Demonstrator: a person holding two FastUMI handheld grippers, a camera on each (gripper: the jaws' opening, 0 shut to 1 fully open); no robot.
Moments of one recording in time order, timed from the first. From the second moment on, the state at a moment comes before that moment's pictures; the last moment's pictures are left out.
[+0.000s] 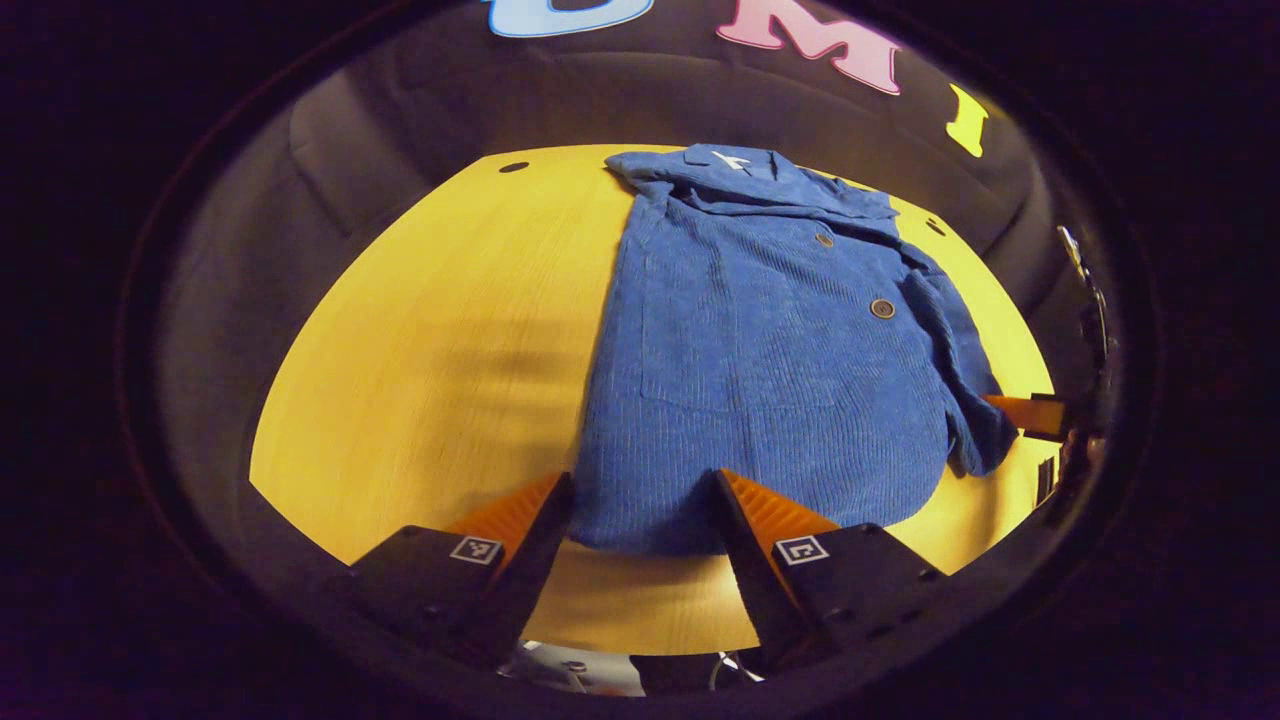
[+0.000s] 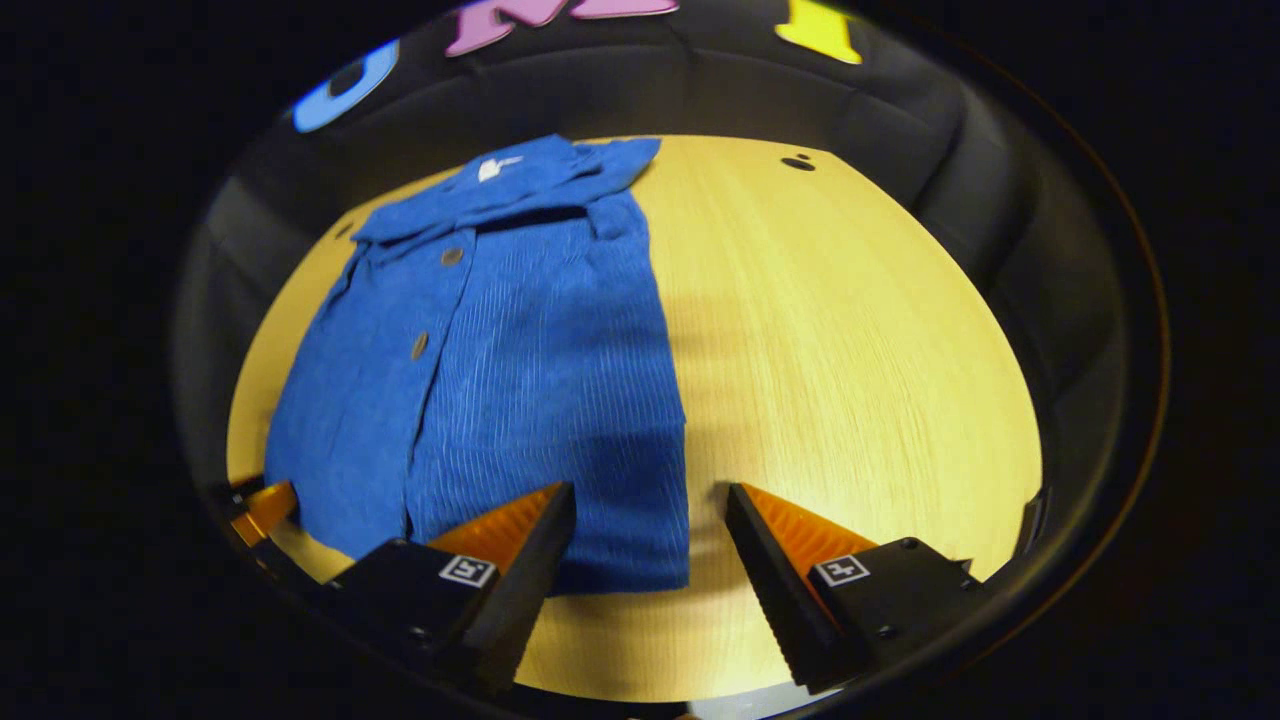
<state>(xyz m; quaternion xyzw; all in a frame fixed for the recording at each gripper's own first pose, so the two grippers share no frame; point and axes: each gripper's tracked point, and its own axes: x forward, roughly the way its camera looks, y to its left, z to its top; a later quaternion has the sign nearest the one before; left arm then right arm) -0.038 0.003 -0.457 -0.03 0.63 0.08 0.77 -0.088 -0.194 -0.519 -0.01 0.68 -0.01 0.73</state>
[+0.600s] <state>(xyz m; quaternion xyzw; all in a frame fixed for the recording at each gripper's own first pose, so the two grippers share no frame) -0.017 -0.052 -0.451 -0.16 0.61 0.04 0.77 -0.071 -0.161 -0.505 0.12 0.66 0.01 0.74</state>
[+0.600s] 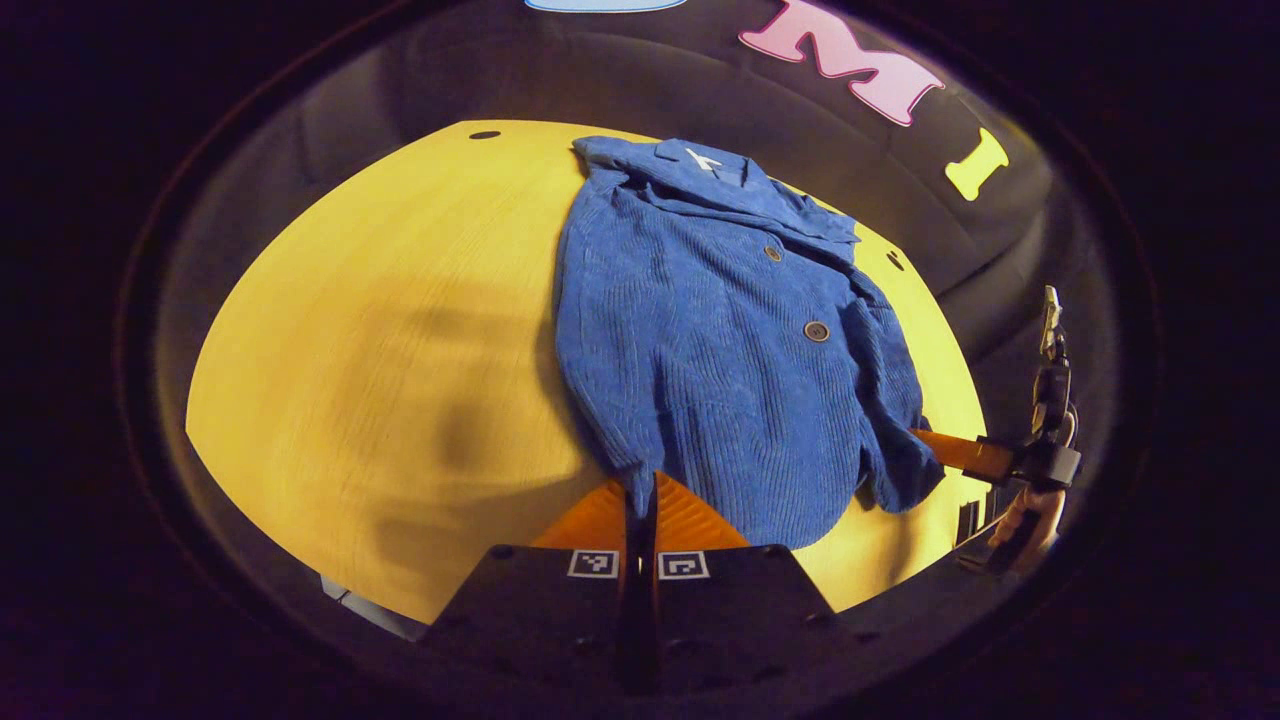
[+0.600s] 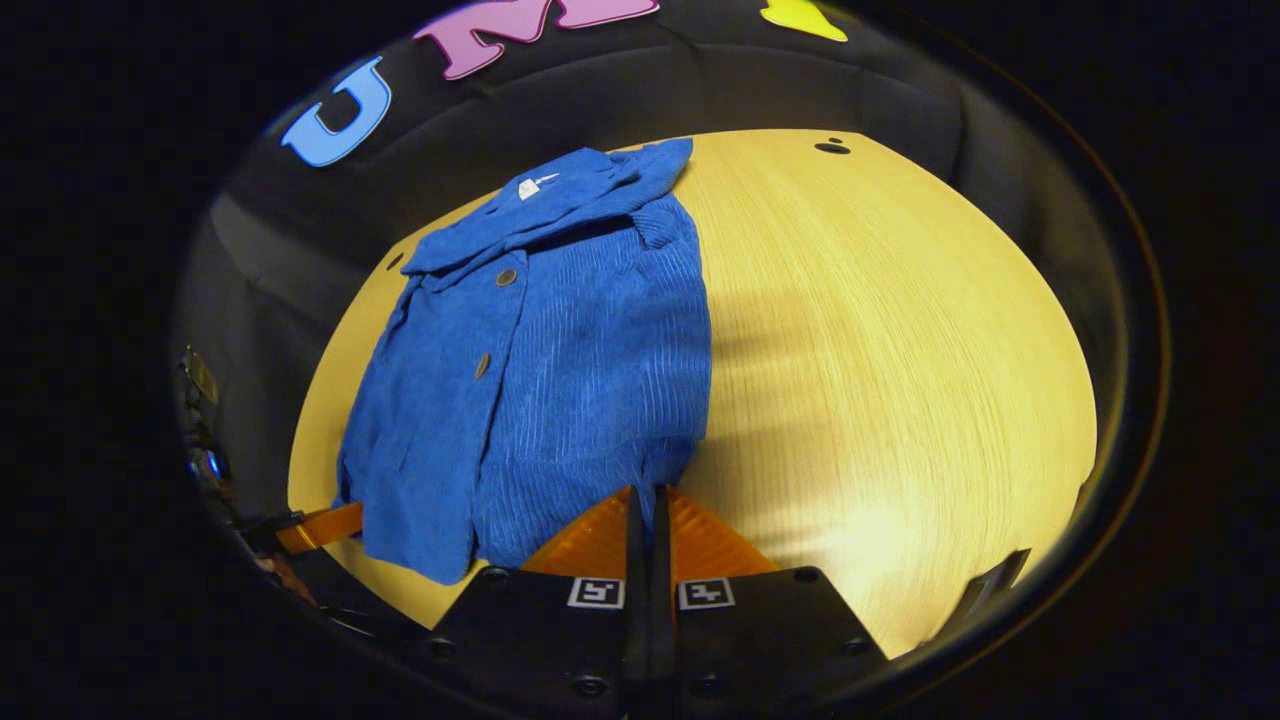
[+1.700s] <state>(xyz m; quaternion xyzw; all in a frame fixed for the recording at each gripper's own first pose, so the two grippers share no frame) 0.465 0.060 -0.381 -0.14 0.32 0.03 0.94 0.379 -0.156 -0.549 0.11 0.46 -0.01 0.88</state>
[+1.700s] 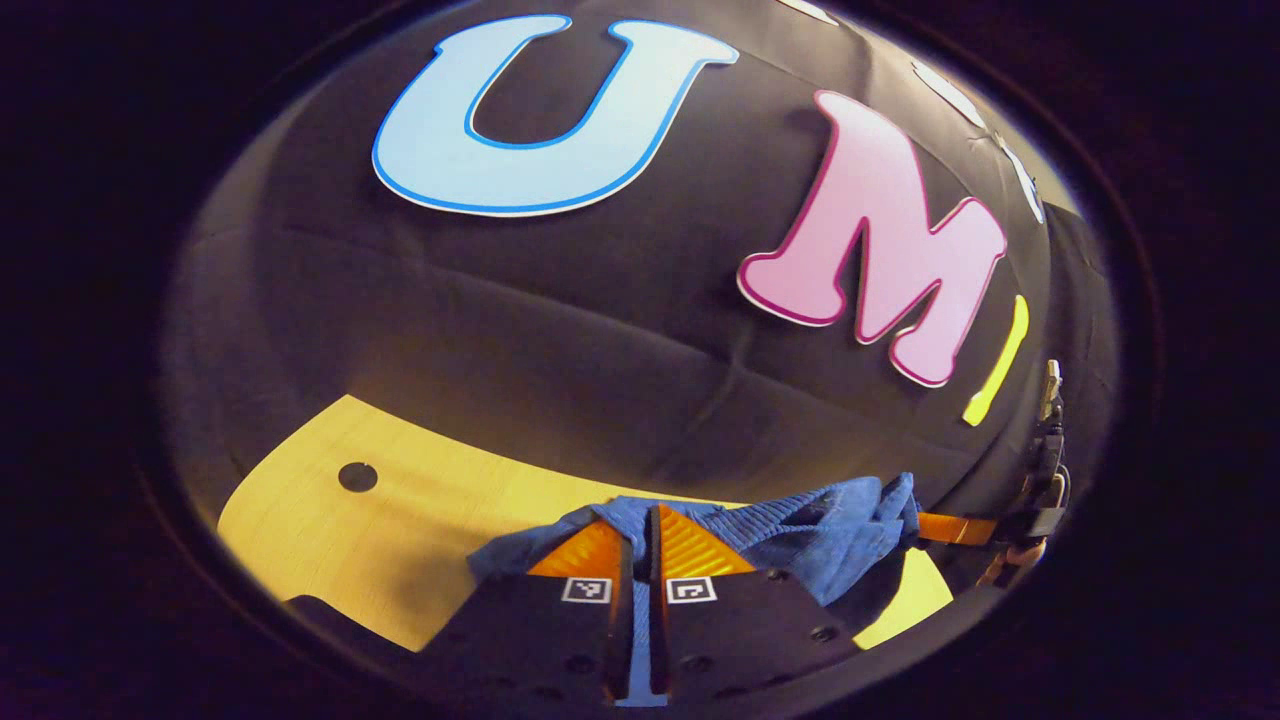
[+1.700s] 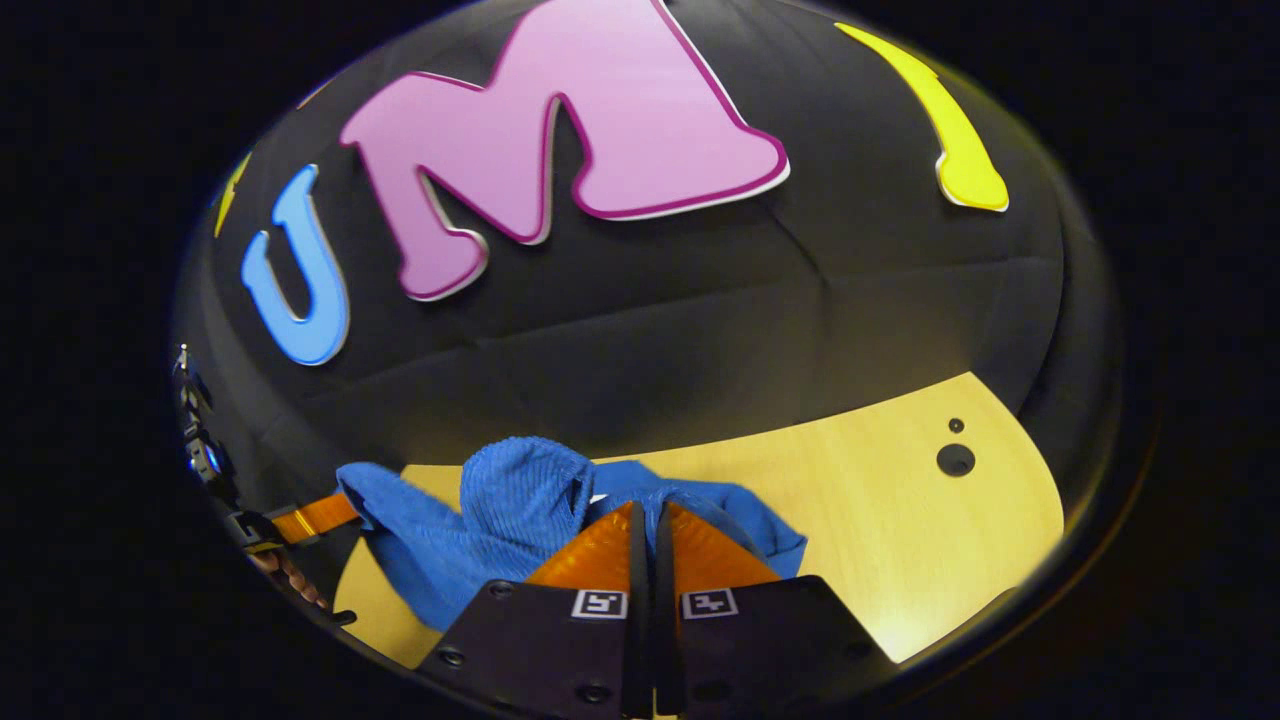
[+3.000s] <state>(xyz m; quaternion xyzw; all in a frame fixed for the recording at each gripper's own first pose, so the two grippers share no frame) 0.025 -0.004 -0.142 -0.02 0.16 0.04 0.99 0.026 -0.074 -0.172 0.04 0.18 -0.02 0.98</state>
